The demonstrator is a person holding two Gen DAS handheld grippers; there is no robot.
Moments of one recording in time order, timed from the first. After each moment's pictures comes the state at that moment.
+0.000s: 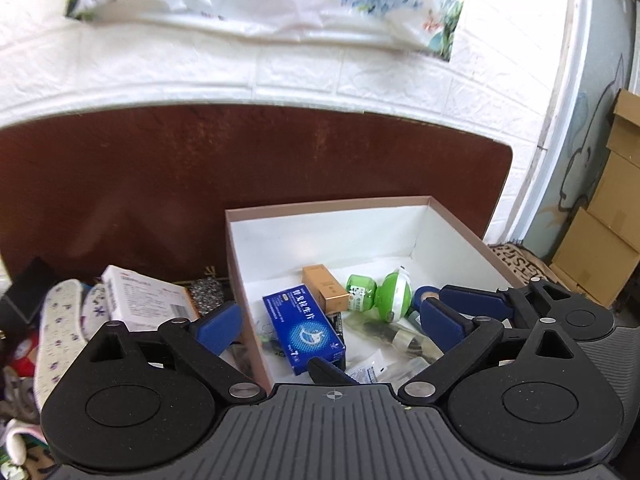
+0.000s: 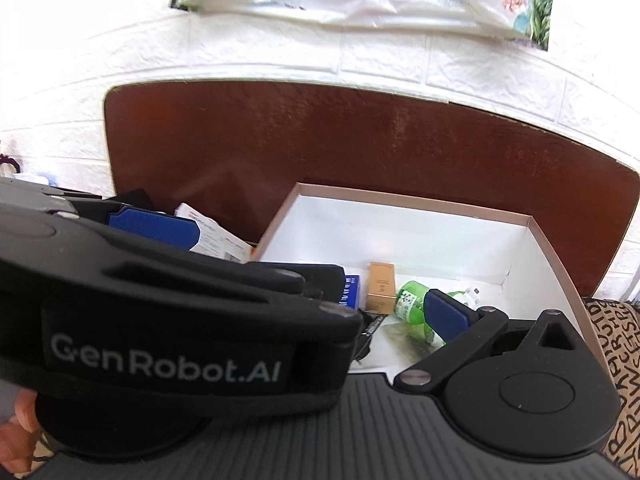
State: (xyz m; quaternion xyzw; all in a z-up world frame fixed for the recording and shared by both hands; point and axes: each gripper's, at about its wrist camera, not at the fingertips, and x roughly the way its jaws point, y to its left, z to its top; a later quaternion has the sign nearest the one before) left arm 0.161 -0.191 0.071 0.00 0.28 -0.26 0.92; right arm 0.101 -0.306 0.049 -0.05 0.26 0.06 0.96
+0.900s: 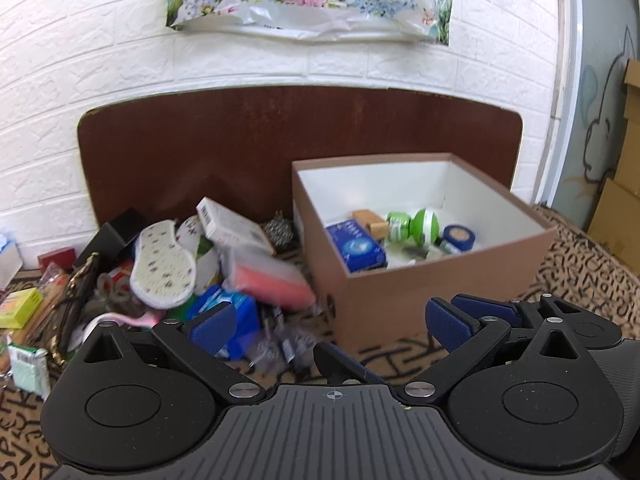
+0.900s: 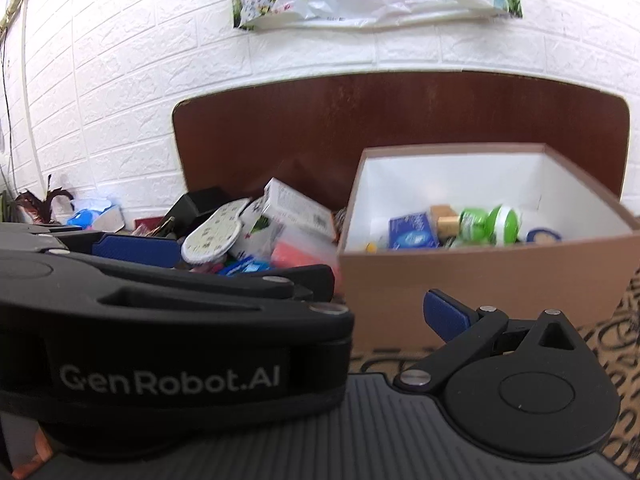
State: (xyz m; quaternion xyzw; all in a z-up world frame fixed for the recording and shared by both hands) left arm 0.033 -0.139 0.041 0.04 0.27 -0.19 0.94; right arm 0.017 -0.252 0.014 0.05 0.23 0.09 0.97
